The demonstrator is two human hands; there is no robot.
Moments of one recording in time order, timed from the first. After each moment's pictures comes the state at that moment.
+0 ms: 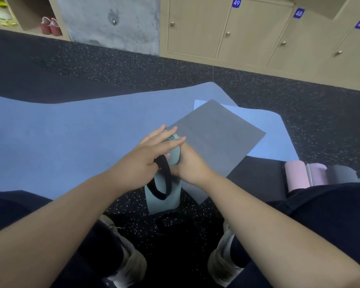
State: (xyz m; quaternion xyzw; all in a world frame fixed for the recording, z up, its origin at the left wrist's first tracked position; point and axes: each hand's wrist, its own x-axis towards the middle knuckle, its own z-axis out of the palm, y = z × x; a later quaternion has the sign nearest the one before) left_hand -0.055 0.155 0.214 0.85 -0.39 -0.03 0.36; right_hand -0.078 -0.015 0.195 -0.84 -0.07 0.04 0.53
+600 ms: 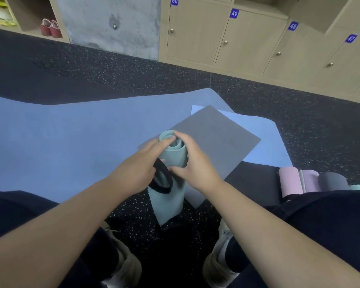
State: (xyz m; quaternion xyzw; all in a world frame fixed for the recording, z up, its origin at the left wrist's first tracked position) left_hand -0.061 0.151 0.211 0.88 -0.29 -0.08 0.37; right_hand -0.093 -0.027 0.211 -0.89 -0.06 -0.05 0.44
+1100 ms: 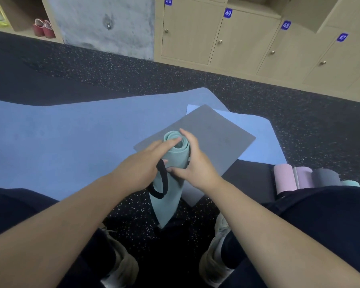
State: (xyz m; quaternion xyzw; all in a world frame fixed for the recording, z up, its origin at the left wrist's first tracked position) left_hand -0.068 0.134 0.227 0.88 -0.31 -0.10 0.33; right_hand -0.100 -0.044 0.211 -0.88 -0.03 -0.01 0.48
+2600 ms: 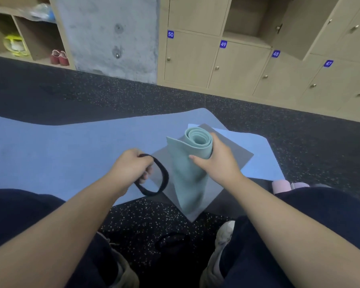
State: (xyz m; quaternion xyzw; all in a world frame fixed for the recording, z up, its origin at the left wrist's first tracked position) left_hand -0.076 0.142 0.273 0.80 0.03 -0.15 0.59; right_hand -0.108 -0.074 0.273 -0.90 0.02 -0.13 0.42
